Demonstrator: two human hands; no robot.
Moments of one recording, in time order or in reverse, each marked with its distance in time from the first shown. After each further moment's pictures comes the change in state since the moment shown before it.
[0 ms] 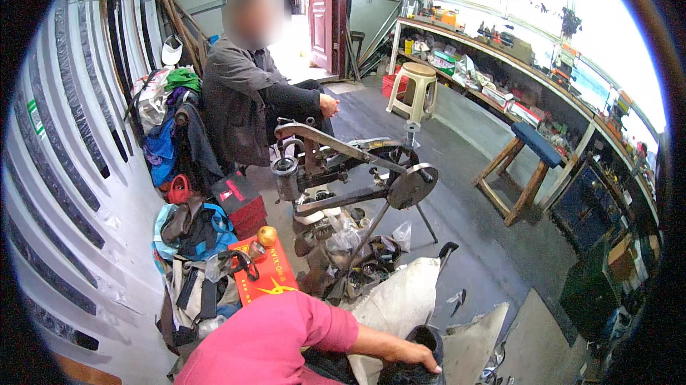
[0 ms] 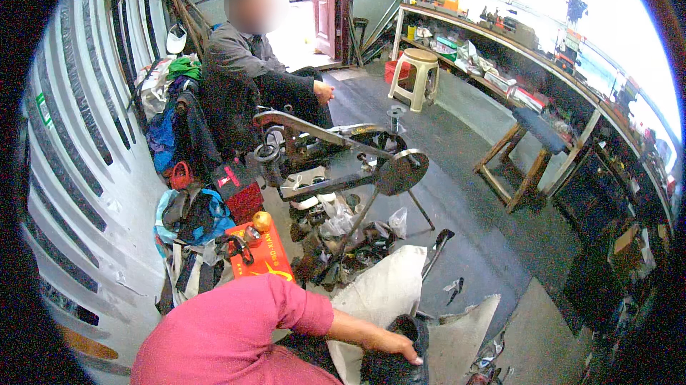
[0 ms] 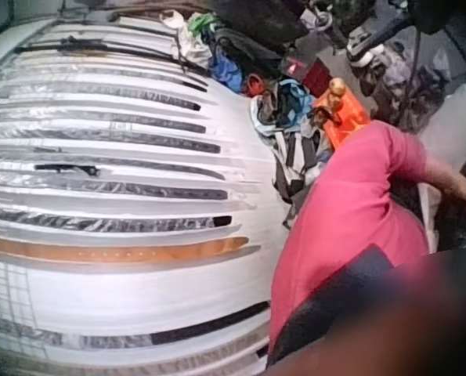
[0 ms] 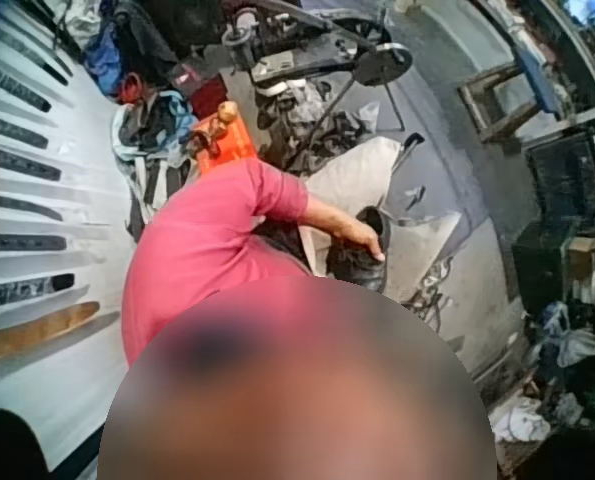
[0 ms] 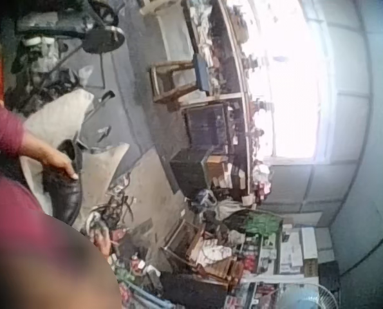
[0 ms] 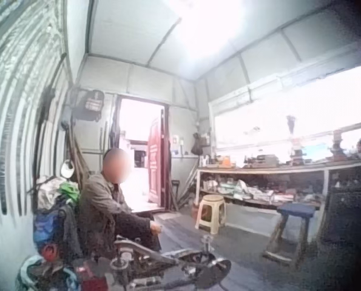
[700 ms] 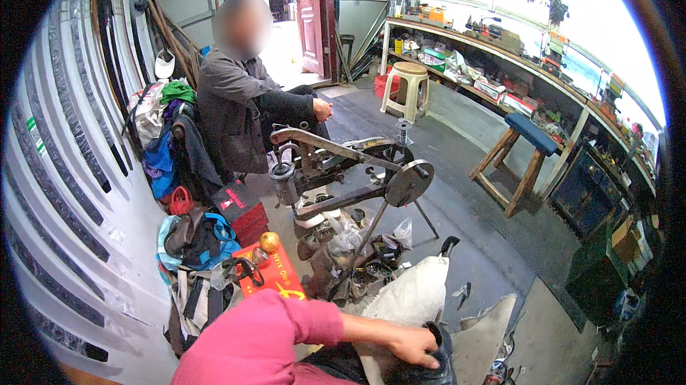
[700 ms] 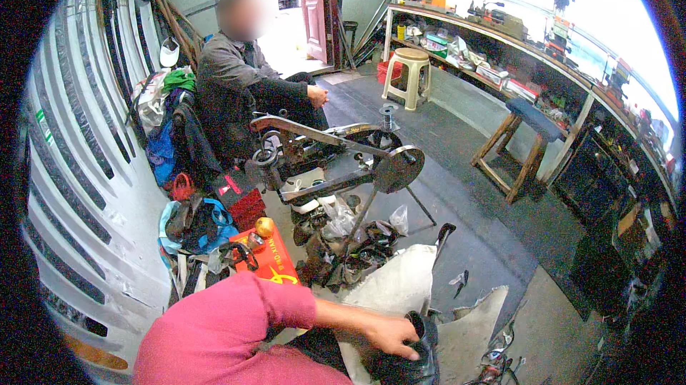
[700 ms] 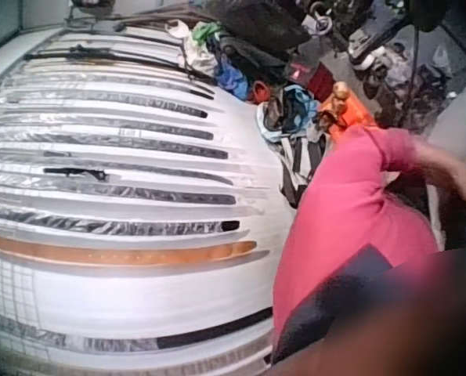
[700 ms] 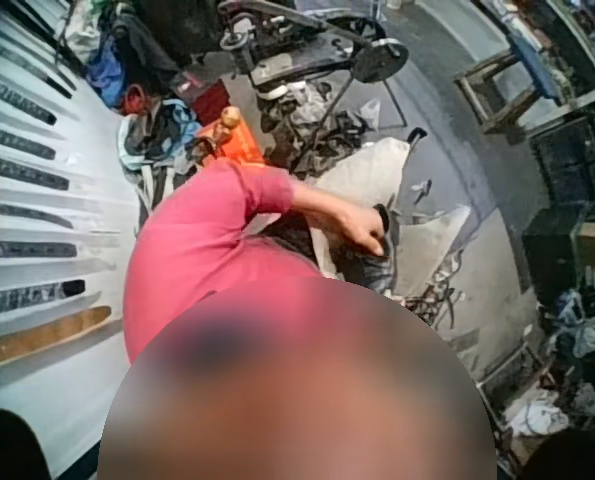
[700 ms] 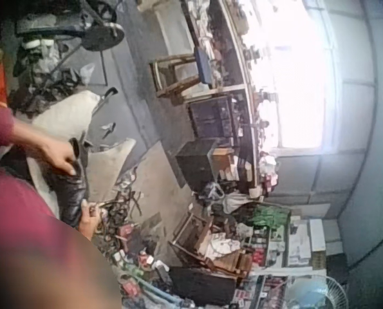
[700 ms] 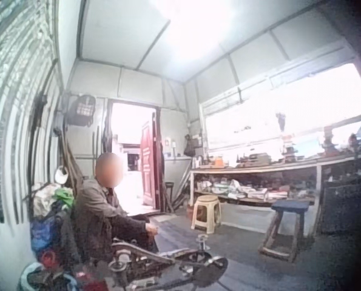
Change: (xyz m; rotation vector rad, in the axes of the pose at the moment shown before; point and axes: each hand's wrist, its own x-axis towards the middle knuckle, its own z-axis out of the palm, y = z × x) left_hand -0.047 0.023 0.004 1.260 0.284 0.434; right_hand 0.049 0.019 0.084 -0.255 0.315 -0.283
